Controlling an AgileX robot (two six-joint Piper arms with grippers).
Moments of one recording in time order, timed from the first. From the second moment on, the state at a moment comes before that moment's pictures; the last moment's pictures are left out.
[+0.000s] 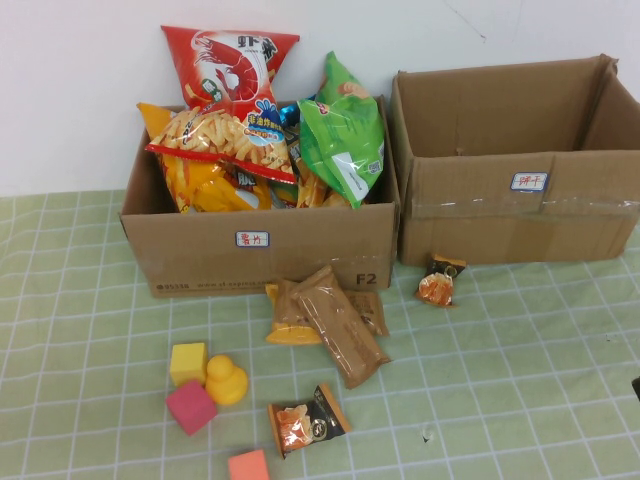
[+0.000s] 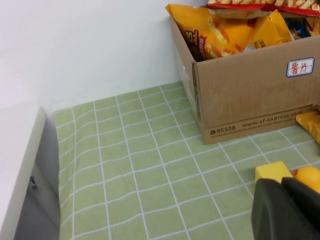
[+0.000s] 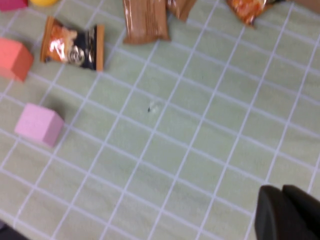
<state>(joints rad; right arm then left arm) 0.59 0.91 -0.75 -0.03 0.82 0.01 -0.06 0.22 -0.21 -0.05 0.30 0.12</state>
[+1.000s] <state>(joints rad) 0.59 0.55 -0.42 -0.42 0.82 0.28 -0.23 1.23 -0.77 -0.80 0.77 0.80</state>
